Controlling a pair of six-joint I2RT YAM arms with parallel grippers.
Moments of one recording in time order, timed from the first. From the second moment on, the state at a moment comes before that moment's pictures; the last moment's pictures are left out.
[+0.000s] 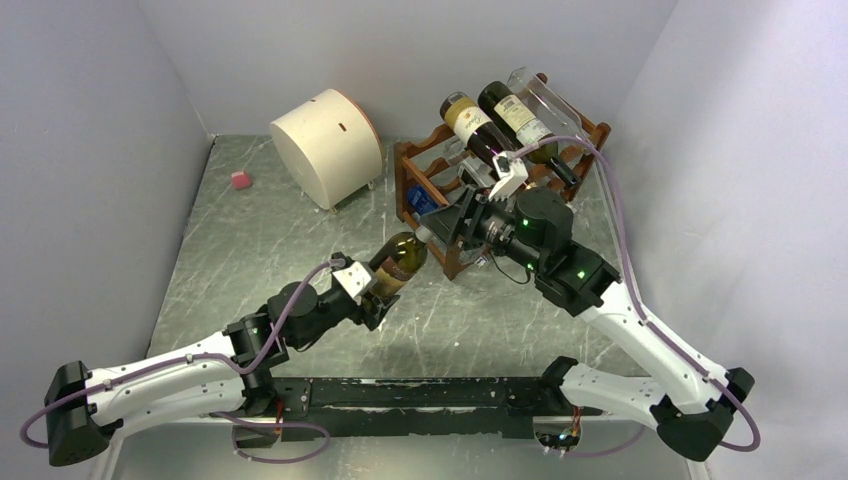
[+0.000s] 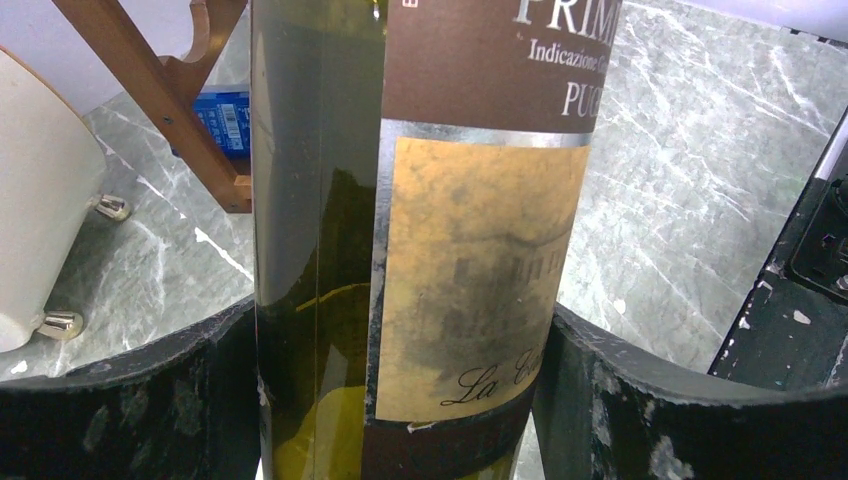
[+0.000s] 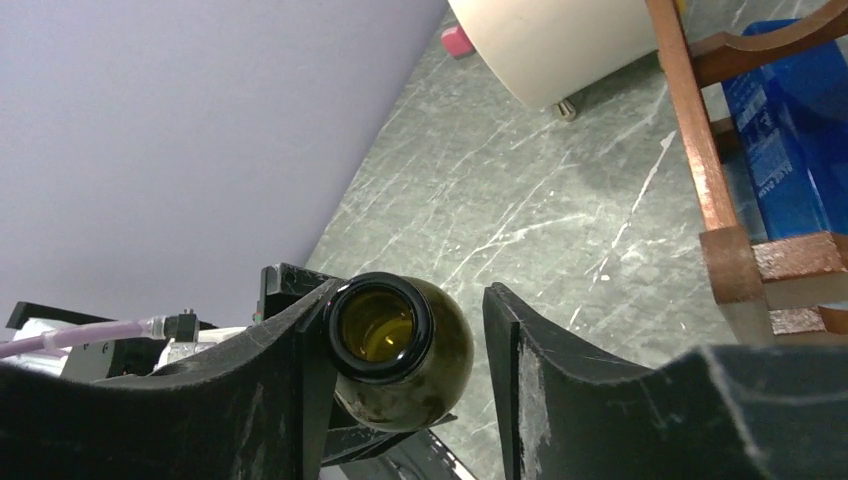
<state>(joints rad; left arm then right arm) -1.10 0.72 0.44 0.17 -0.24 0.04 0.77 0.97 1.12 -0.31 -0.03 0.65</state>
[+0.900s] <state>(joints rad) -1.04 0.81 0.63 0.12 -0.15 -0.18 0.77 1.11 1.12 -0.38 -0.08 0.38</state>
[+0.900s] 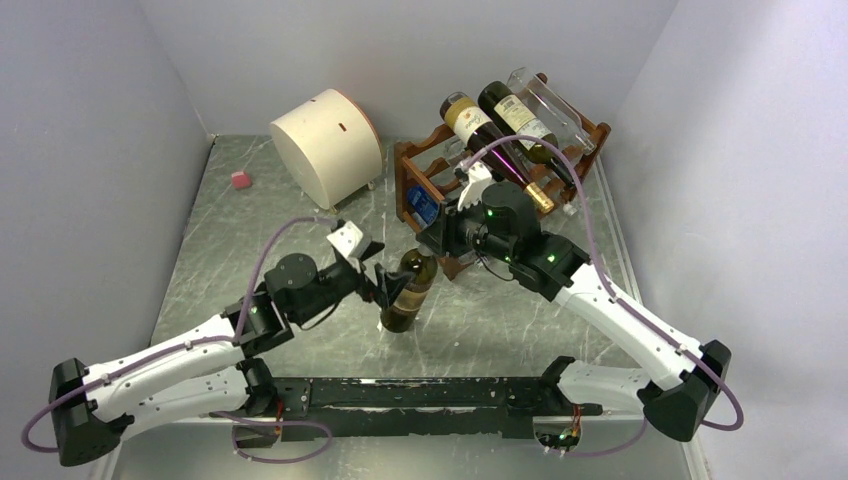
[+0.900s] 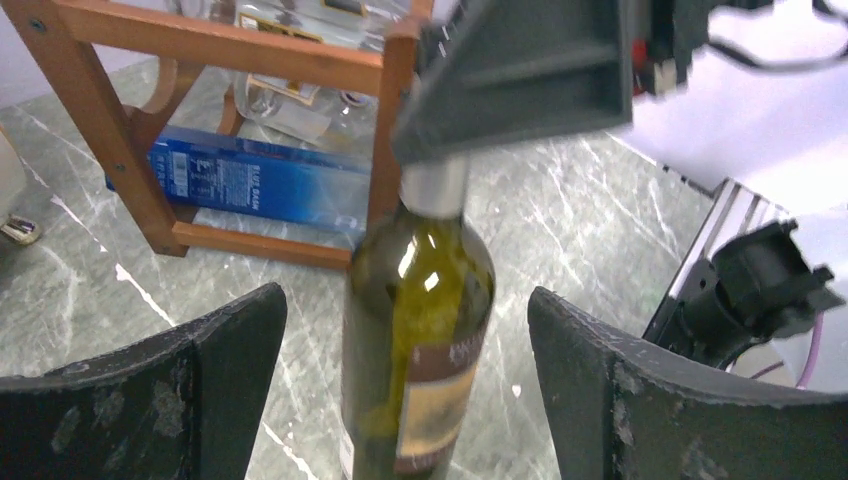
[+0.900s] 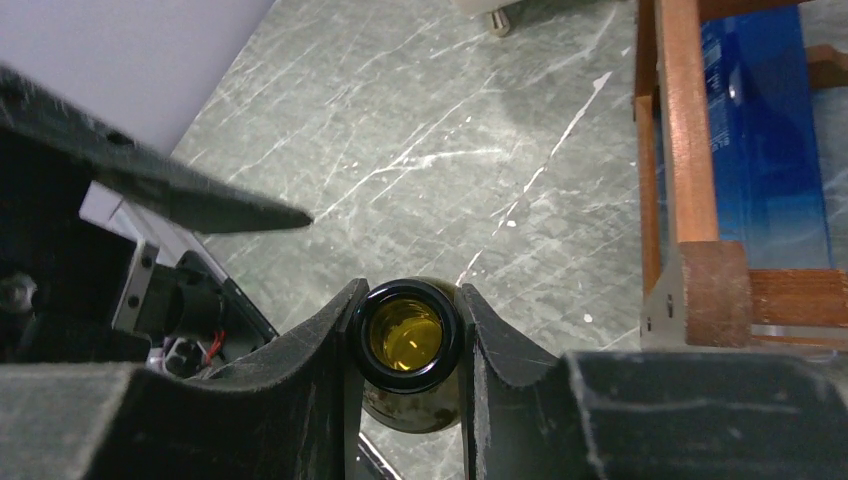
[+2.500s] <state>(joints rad) -0.86 1.06 0.76 0.22 0.20 -0.23 0.77 1.18 1.16 -0.33 -0.24 0.46</state>
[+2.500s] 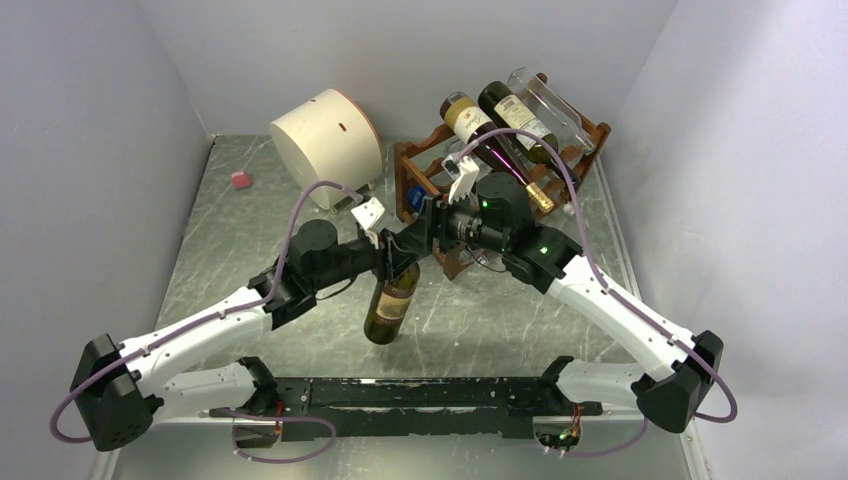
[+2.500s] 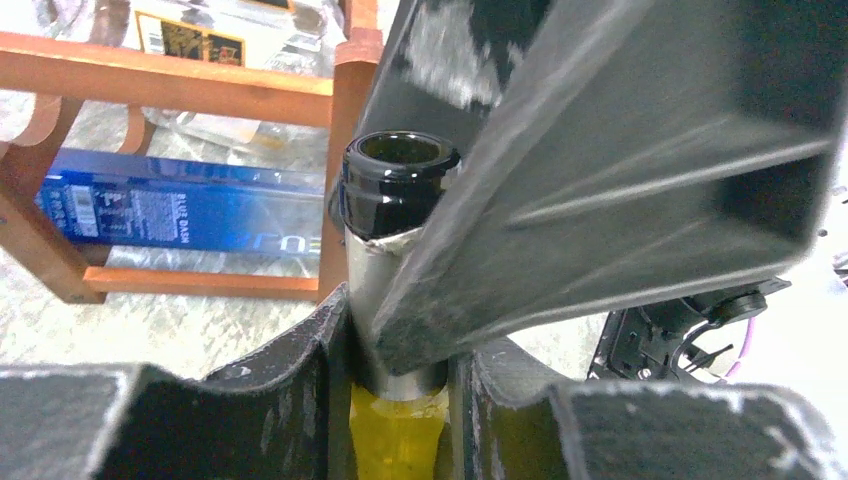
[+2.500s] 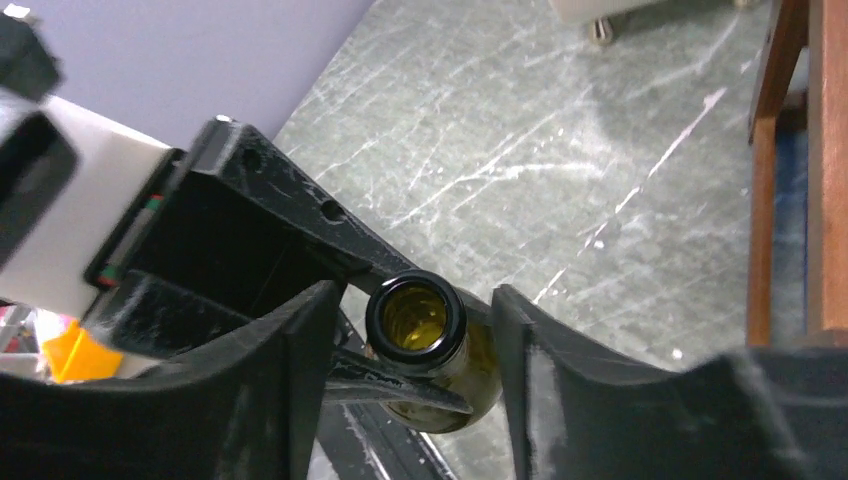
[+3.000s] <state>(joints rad) -0.84 0.90 0.71 0.03 -0.06 -0.29 0.77 1.07 1.27 -0.35 -0.11 0.44</state>
